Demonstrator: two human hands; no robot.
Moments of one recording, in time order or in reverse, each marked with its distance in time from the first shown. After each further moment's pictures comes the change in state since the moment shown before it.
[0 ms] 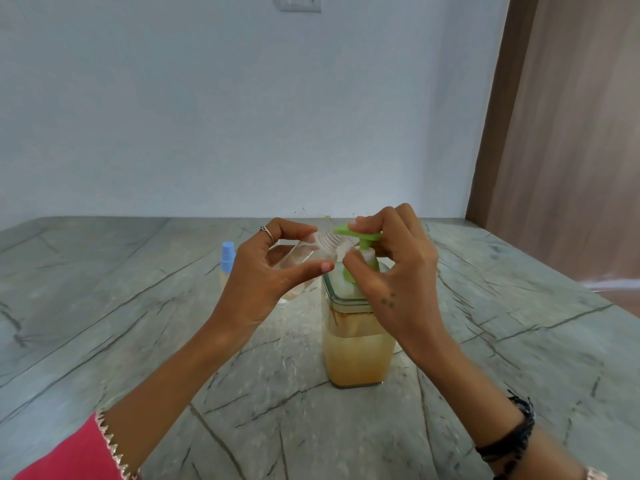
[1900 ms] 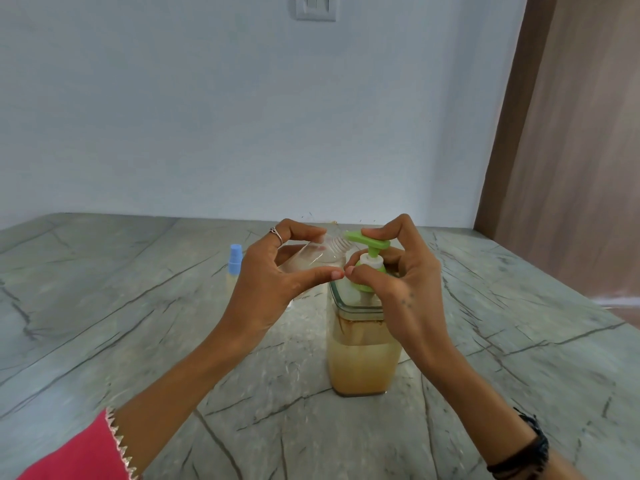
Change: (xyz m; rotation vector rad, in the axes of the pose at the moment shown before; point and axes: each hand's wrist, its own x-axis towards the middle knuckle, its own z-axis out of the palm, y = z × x) left_hand -0.001 0.002 0.004 0.060 0.055 0.048; right_hand -0.001 -0.008 -0.006 0.351 -0.136 0.347
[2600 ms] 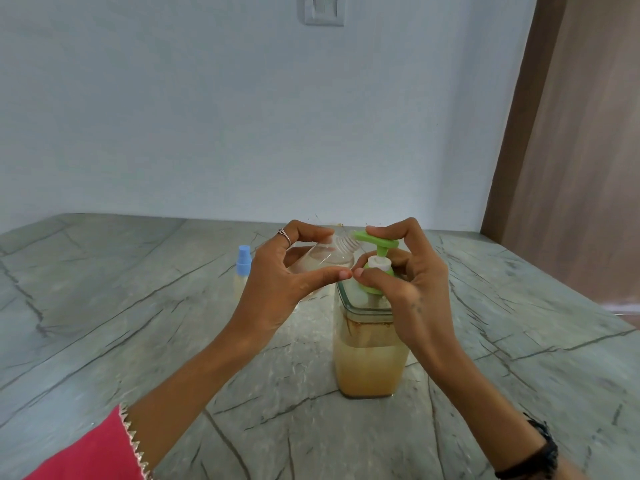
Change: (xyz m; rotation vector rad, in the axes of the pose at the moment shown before) left_hand 0.000 0.001 0.001 -0.024 0.000 0.008; right_hand 0.000 0.003 -0.002 0.000 -0.028 -0.030
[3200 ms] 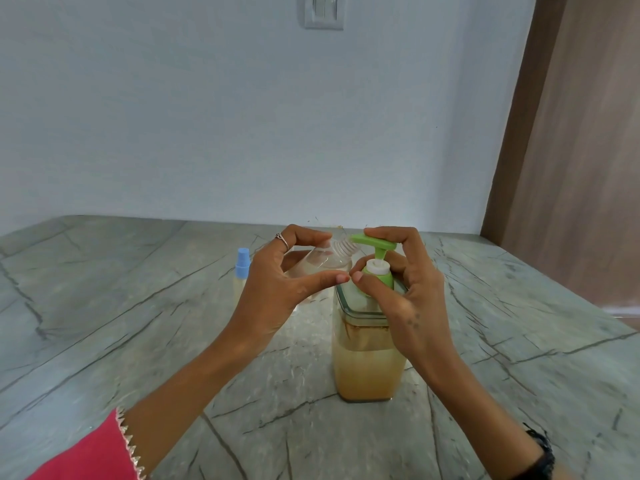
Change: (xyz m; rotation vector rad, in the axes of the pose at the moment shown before) left_hand -0.002 -0.001 -0.001 -0.021 -0.002 -0.013; right_hand -0.005 0.005 0.000 -0.071 -0.012 -0.068
